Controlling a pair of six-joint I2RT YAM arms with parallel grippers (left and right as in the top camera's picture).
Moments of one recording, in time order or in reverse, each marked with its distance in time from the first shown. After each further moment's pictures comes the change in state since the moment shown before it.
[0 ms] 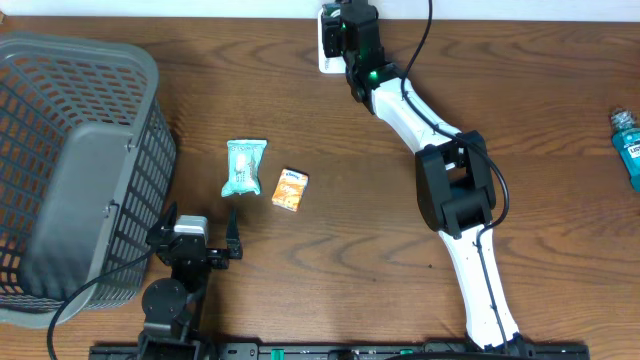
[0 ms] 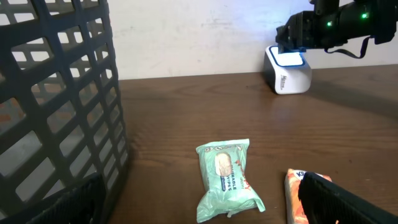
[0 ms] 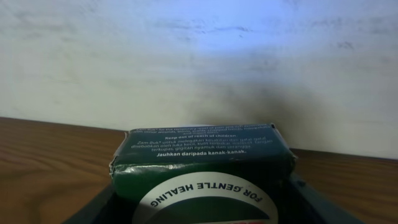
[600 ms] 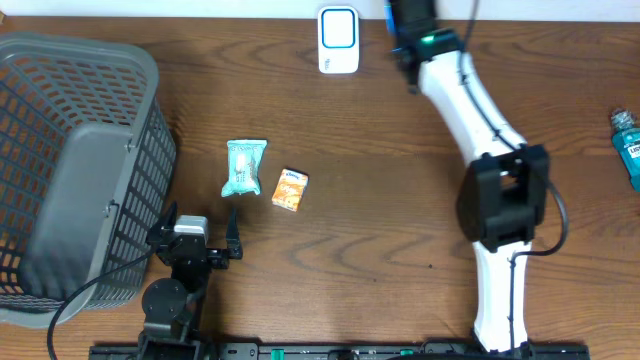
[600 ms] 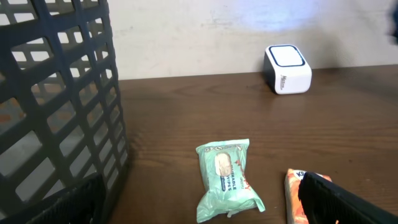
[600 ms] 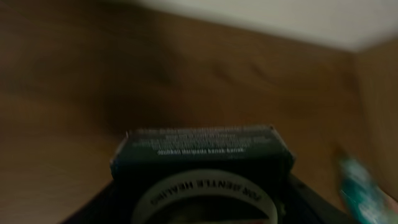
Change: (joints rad) left arm 0.000 0.000 0.000 0.000 0.000 0.000; right arm -0.146 -0.240 0.007 -0.912 0.517 -0.122
